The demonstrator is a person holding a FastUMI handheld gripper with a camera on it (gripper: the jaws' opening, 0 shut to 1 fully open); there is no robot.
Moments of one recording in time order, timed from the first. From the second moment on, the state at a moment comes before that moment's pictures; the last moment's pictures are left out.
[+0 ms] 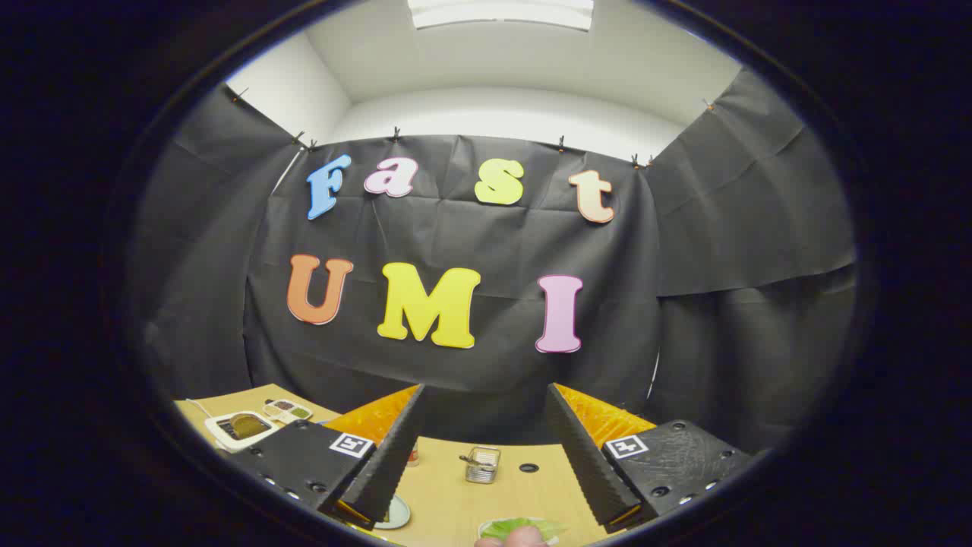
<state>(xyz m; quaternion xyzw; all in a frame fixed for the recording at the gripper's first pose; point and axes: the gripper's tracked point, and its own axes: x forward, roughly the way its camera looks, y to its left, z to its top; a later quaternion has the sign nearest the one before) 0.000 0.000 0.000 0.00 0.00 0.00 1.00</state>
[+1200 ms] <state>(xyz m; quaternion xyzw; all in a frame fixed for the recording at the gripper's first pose) -0.017 -0.023 -0.032 0.01 0.03 0.05 1.00</state>
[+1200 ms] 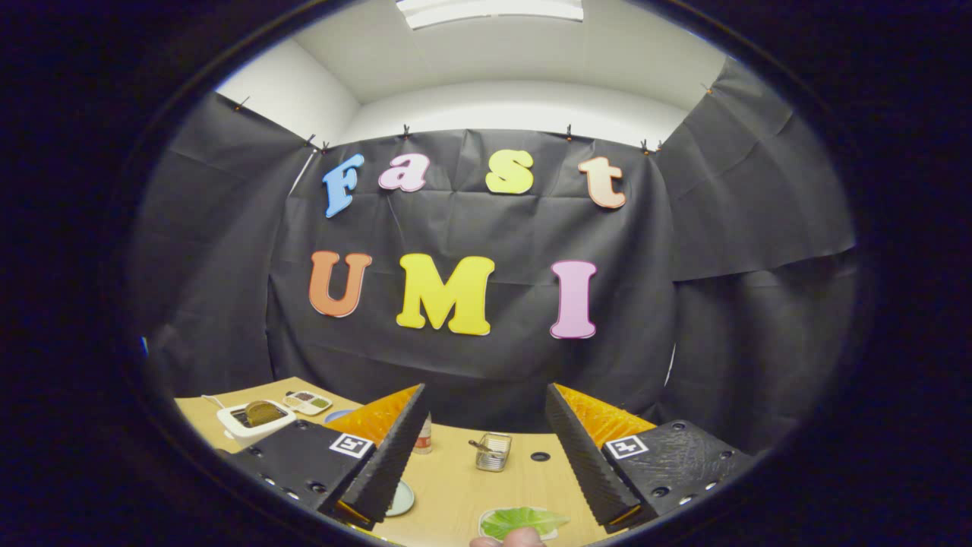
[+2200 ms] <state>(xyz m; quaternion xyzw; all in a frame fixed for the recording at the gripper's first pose) 0.005 -0.154 -0.336 0.07 0.29 0.03 0.95</state>
